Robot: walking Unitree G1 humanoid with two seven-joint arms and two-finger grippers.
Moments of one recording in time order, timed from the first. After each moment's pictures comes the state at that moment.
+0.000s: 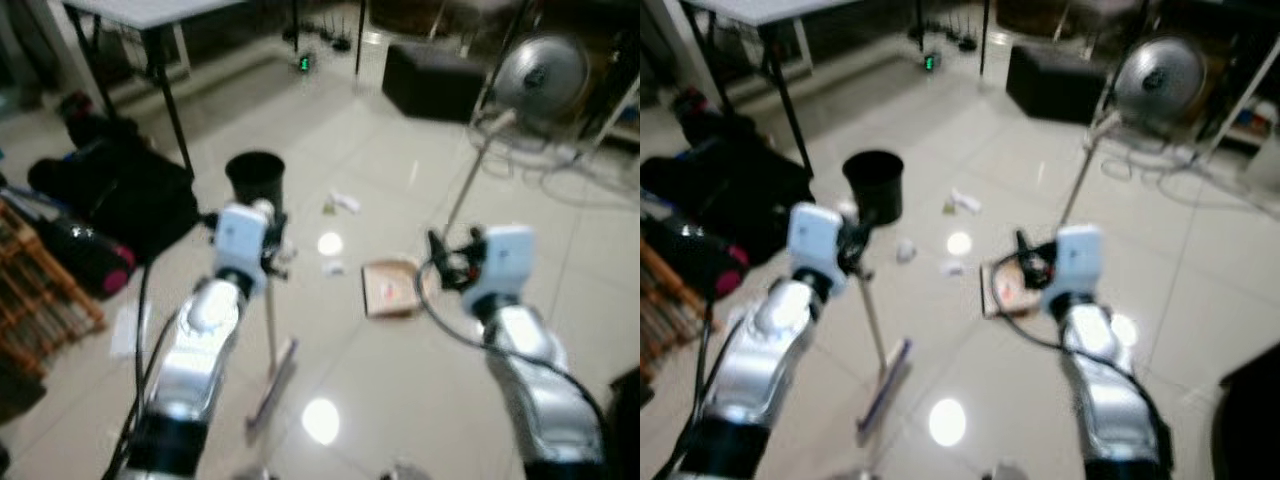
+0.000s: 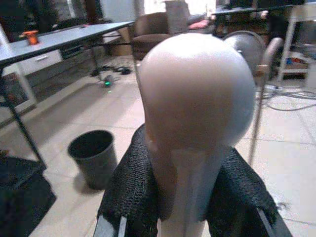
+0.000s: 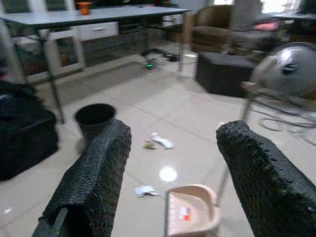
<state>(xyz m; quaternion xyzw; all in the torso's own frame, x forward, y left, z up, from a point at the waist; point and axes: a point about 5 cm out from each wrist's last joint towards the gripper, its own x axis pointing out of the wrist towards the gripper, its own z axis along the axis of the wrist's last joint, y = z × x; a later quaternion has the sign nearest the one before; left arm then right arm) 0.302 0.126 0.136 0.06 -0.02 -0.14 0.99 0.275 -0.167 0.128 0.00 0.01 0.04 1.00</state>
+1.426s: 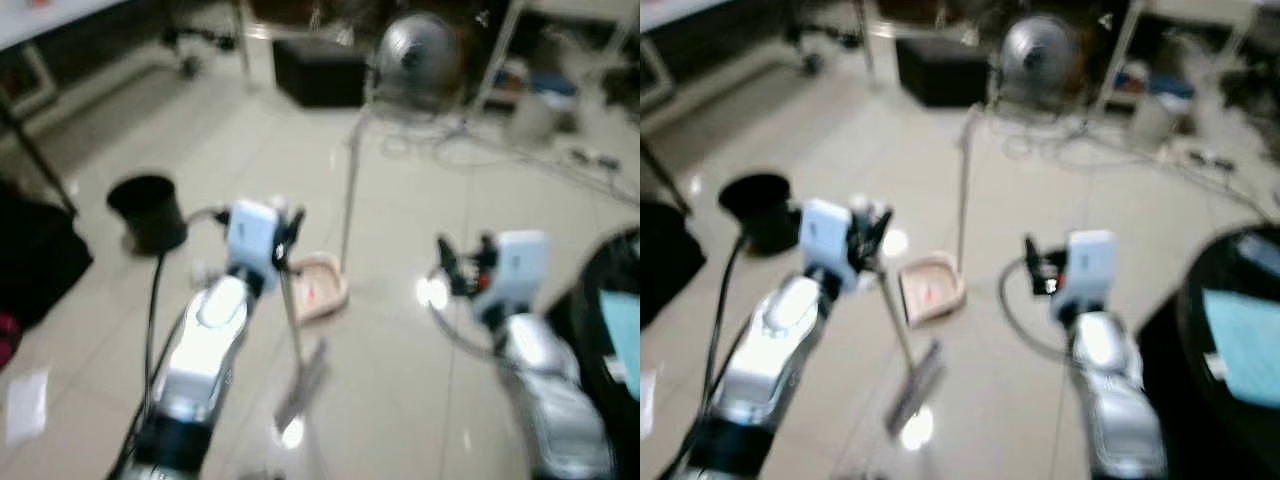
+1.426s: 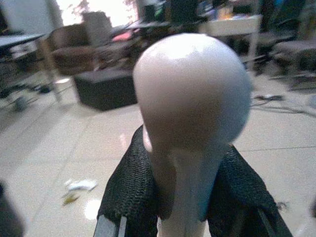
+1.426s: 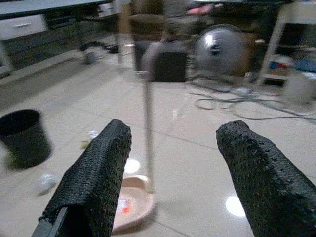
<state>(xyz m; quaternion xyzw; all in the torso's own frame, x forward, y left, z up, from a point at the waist) 0.301 0.121 0.139 0.05 -0.03 -0.16 0.98 0.266 -0.162 0.127 0.01 0.02 0.06 1.00</state>
